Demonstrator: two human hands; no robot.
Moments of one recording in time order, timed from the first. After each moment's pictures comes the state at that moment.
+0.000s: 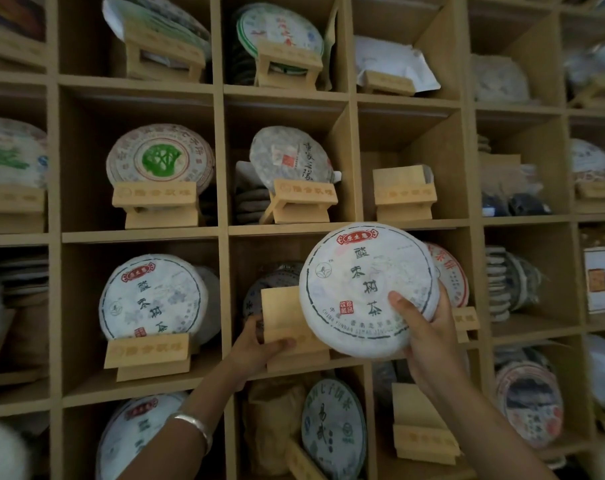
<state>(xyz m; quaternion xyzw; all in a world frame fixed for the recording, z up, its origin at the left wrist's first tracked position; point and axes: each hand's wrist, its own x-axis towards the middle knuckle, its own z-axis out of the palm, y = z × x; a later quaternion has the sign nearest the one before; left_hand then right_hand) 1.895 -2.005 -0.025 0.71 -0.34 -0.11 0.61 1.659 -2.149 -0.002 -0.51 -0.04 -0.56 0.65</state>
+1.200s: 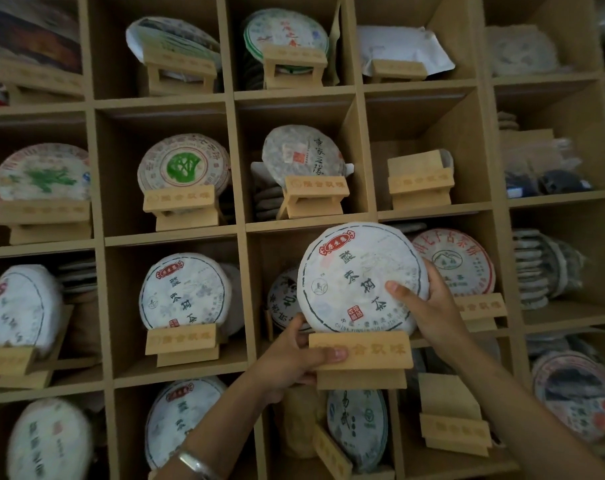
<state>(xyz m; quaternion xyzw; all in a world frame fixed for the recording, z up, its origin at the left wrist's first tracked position) 1.796 -1.973 -0.015 0.65 -0.44 -0.21 0.59 1.662 -2.175 0.007 -0.64 -0.05 -0.50 0.58</state>
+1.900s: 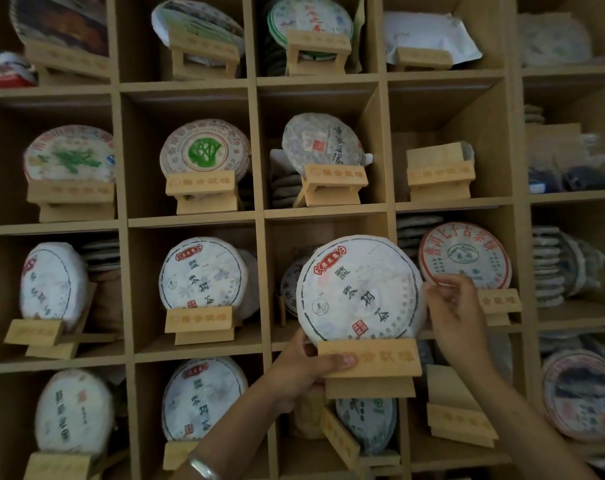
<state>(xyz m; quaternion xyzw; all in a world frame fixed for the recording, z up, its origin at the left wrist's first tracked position) 1.784 -1.954 -0.045 0.64 -0.39 -0.21 0.63 1.658 -2.161 -0.025 -0.65 0.08 -0.61 0.45</state>
